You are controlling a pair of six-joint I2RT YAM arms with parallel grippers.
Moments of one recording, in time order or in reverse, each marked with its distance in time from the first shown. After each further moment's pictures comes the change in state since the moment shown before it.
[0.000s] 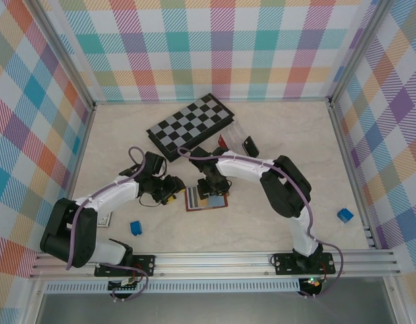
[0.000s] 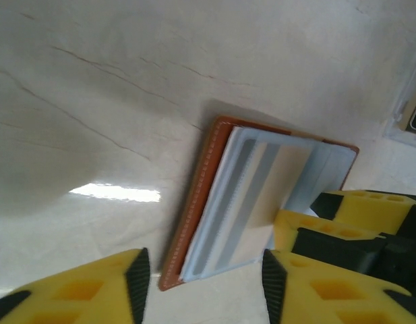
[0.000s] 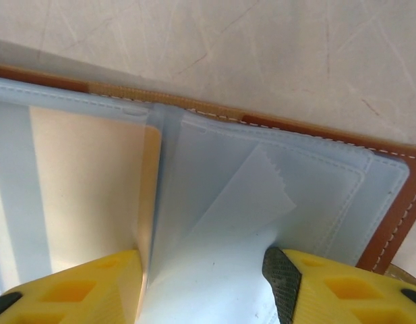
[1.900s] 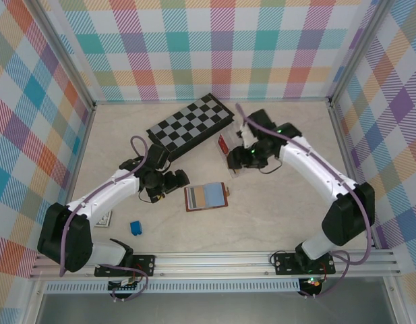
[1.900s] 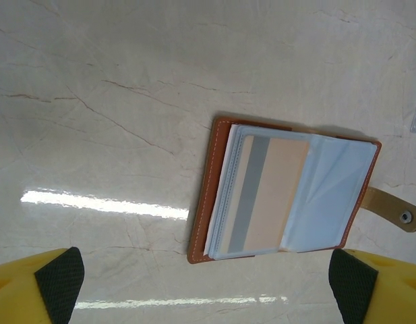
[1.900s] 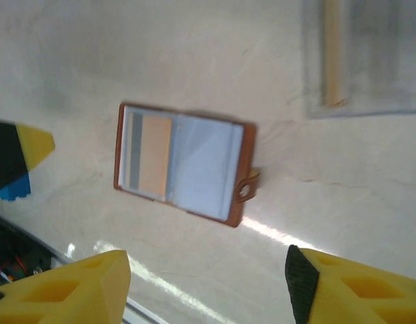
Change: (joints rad) left arm -0.056 -0.045 0.175 -0.293 -0.227 0.096; right arm -0.284 -0.522 -0.122 -0.076 -0.218 -0.157
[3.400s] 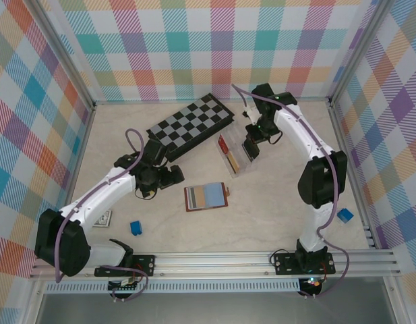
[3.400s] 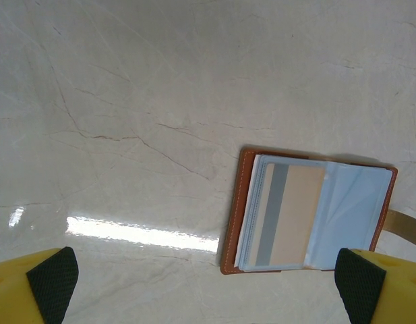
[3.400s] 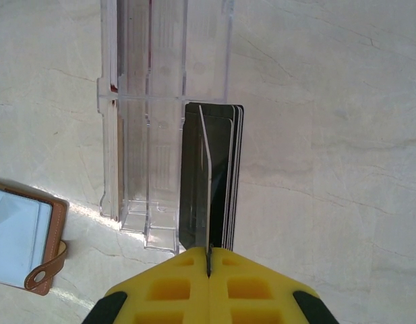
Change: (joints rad) left arm 0.000 -0.032 0.084 -0.122 -0.149 0.063; right arm -0.244 0.405 0.513 -0.243 0.250 -0.475
